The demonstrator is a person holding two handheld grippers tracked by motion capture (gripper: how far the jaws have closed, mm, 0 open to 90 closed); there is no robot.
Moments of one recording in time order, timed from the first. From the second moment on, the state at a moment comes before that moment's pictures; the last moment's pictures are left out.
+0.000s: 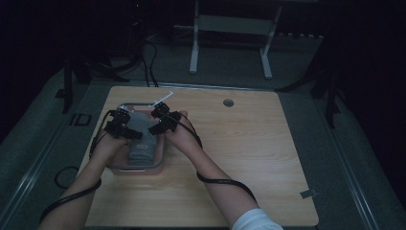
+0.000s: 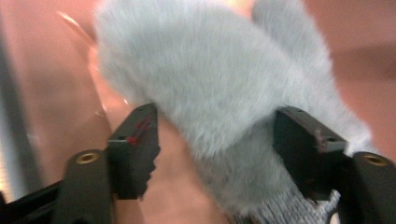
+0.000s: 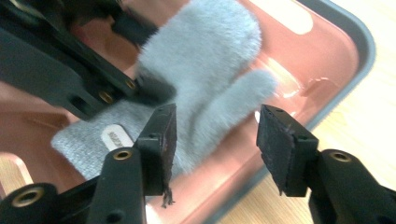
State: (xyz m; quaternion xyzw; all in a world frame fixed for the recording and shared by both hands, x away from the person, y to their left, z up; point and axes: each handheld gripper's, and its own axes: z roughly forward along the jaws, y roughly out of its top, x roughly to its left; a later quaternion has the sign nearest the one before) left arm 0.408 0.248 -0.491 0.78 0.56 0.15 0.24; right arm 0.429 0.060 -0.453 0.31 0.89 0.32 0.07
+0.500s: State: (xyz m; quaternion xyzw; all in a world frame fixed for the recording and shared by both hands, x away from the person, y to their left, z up) left arm 0.356 0.239 -0.463 0.78 0.50 0.13 0.35; right arm 0.414 0.027 -0.448 0.24 0.91 0.35 0.04
